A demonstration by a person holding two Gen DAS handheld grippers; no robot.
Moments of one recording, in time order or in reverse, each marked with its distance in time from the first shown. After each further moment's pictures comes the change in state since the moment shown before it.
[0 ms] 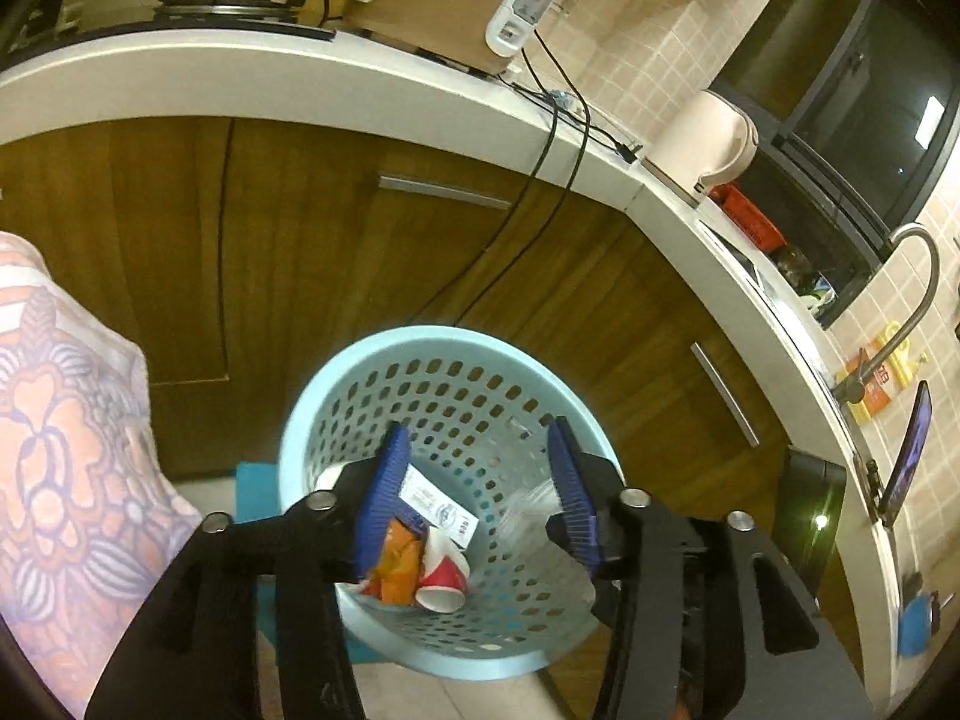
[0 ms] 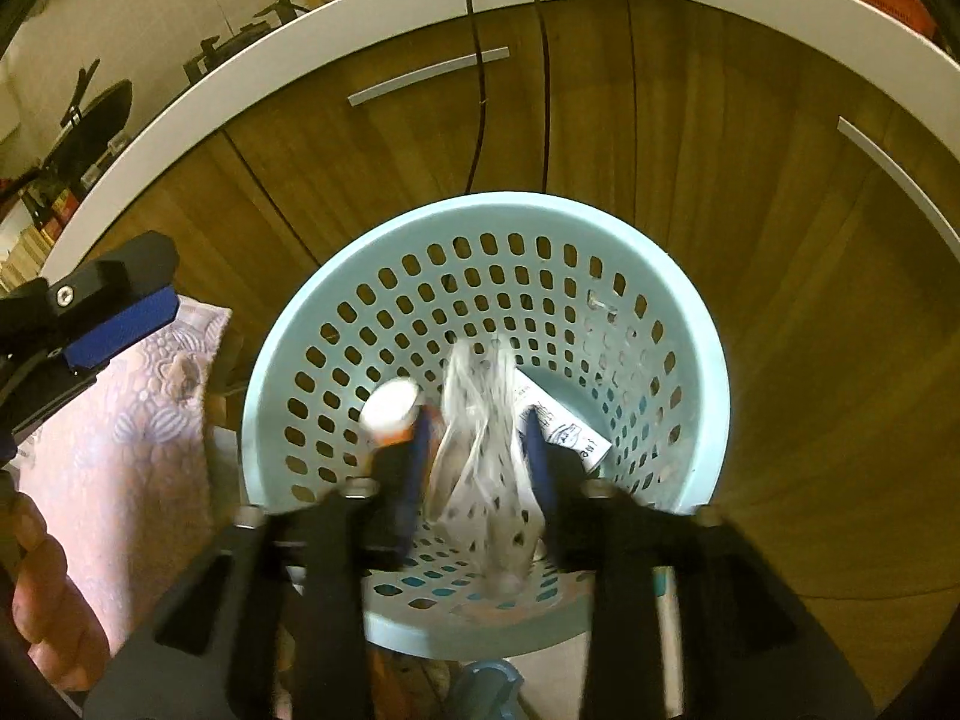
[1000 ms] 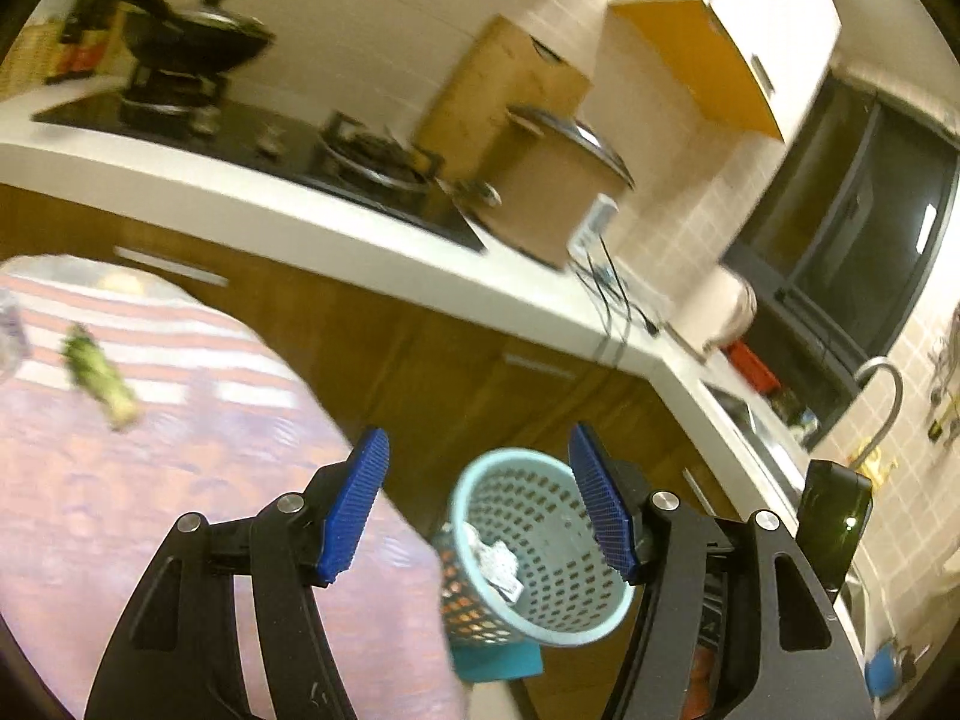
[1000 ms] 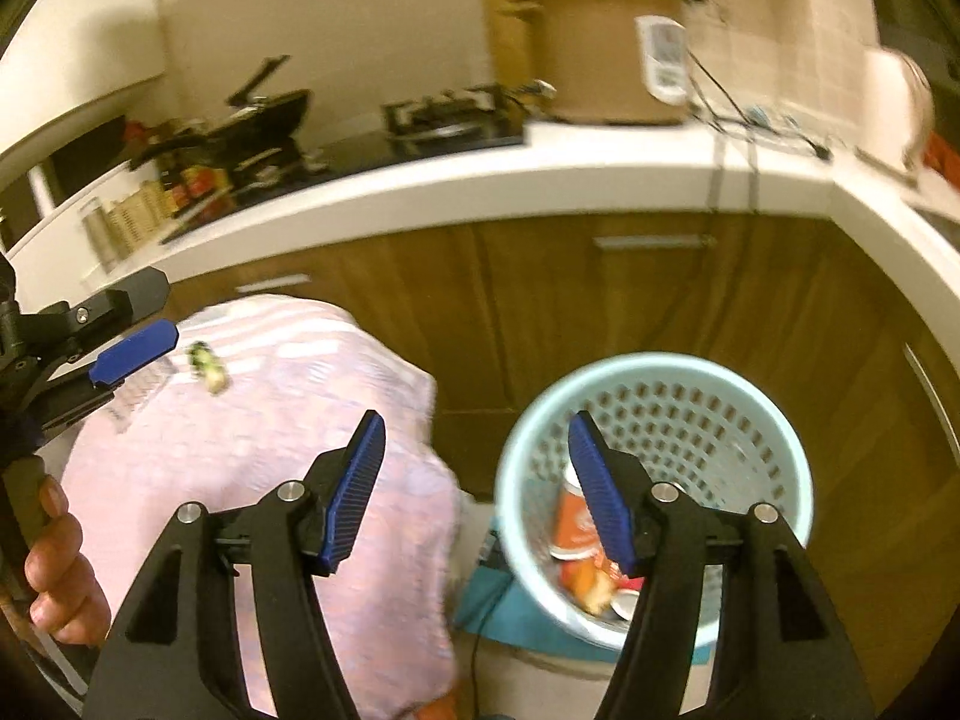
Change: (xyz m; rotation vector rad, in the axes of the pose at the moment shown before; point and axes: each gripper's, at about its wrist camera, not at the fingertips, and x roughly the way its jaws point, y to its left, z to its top) left arm -0.215 0.084 -0.008 -0.128 -0.338 0.065; right arm -0.101 0.162 0.002 -0.280 -0.209 0.152
